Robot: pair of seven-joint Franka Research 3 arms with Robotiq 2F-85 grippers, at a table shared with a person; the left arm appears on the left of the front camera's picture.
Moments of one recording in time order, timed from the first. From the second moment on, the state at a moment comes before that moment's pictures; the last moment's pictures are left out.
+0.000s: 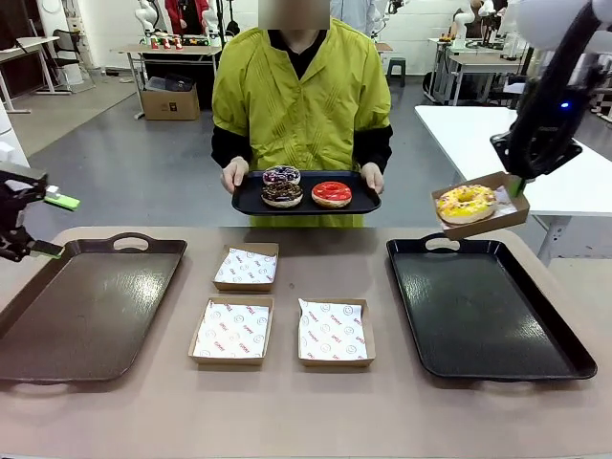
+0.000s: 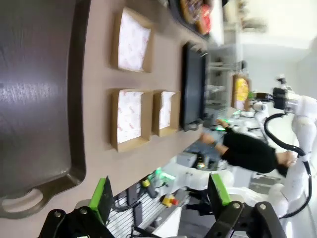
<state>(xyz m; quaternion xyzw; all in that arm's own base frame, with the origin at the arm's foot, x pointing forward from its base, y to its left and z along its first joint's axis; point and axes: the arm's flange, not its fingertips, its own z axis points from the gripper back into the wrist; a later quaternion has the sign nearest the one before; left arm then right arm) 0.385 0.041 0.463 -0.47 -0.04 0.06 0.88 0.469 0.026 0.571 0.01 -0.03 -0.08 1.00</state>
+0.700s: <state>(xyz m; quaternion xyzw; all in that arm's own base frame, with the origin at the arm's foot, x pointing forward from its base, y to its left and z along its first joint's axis) 0.473 -0.122 0.482 -0.16 -0.01 0.02 0.99 0.453 -0.027 0.552 0.03 0.00 -0.10 0.99</state>
